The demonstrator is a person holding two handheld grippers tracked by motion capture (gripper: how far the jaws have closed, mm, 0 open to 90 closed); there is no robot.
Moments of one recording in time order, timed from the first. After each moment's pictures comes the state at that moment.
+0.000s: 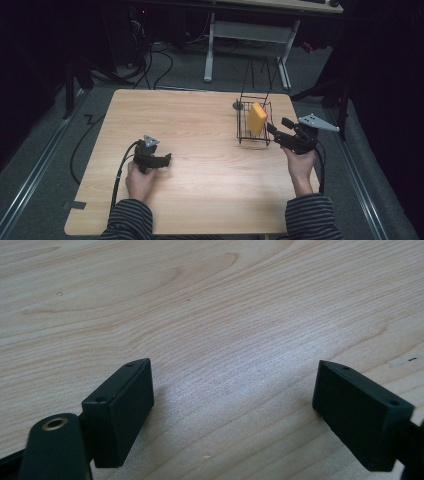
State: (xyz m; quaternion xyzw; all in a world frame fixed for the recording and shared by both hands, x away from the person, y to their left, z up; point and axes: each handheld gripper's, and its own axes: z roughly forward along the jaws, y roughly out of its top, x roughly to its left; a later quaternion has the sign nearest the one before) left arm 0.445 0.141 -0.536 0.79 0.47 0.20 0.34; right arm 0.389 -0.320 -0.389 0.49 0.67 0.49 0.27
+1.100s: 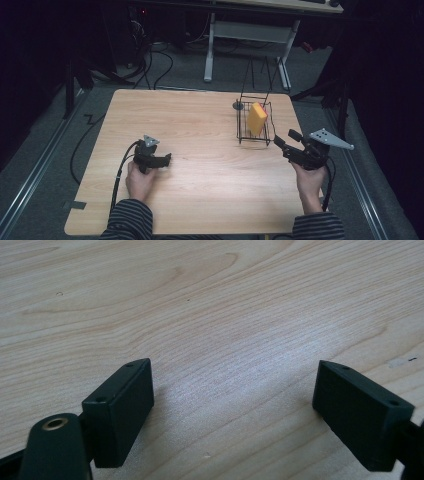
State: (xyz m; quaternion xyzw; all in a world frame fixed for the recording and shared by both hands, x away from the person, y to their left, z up) left arm 0.445 0.141 -0.536 0.79 0.47 0.20 0.34; right arm 0.345 -0.332 -0.392 0.48 0.66 0.51 0.27
